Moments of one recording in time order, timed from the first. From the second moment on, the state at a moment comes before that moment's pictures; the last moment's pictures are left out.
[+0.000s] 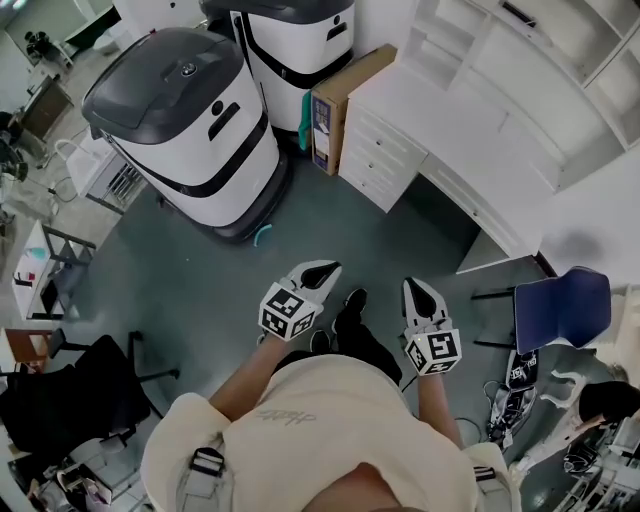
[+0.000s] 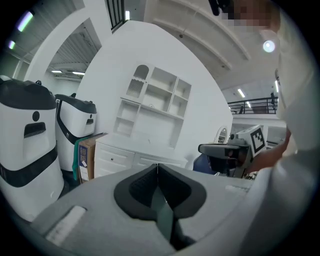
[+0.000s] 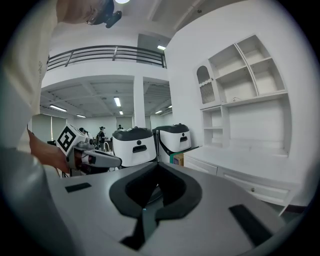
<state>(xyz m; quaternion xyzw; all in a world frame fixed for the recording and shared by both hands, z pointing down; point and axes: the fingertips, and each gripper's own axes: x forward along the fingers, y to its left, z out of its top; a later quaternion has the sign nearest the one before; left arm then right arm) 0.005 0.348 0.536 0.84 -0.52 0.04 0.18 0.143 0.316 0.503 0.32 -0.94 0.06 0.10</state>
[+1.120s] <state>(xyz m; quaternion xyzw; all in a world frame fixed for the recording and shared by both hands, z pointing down) -0.032 0.116 0.536 0.82 -0.52 0.06 0.22 0.095 0.064 0.525 0.26 -0.95 0.07 0.12</state>
